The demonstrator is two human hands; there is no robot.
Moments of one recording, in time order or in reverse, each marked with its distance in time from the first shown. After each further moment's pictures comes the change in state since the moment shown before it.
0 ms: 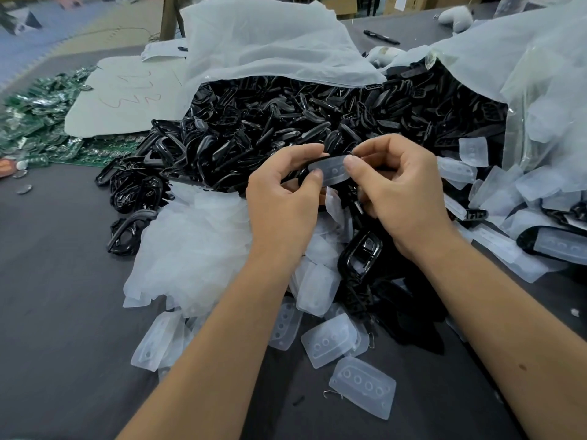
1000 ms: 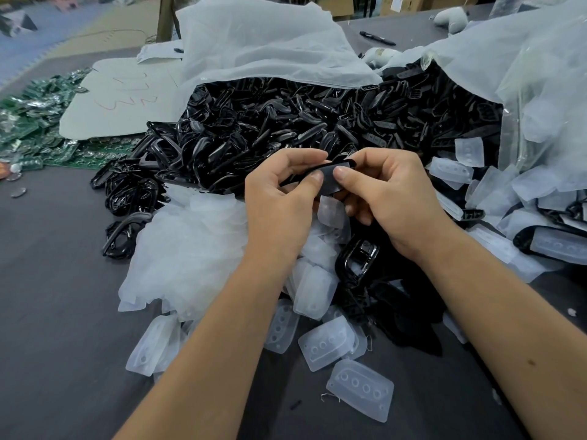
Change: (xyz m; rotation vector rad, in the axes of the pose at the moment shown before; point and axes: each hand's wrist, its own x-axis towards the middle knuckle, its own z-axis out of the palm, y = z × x) left_hand -0.001 -0.002 0.000 -0.108 -0.059 -0.052; right_hand -0.003 -0.011 -0.002 0.115 -0.219 0.124
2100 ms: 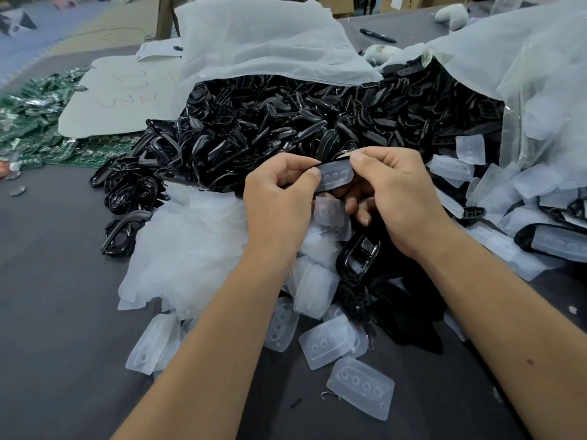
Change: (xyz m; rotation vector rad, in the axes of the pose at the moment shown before) left_hand 0.003 -0.002 0.000 0.111 0.053 -0.082; right_hand 0.002 -0.002 0.002 0.059 0.014 0.043
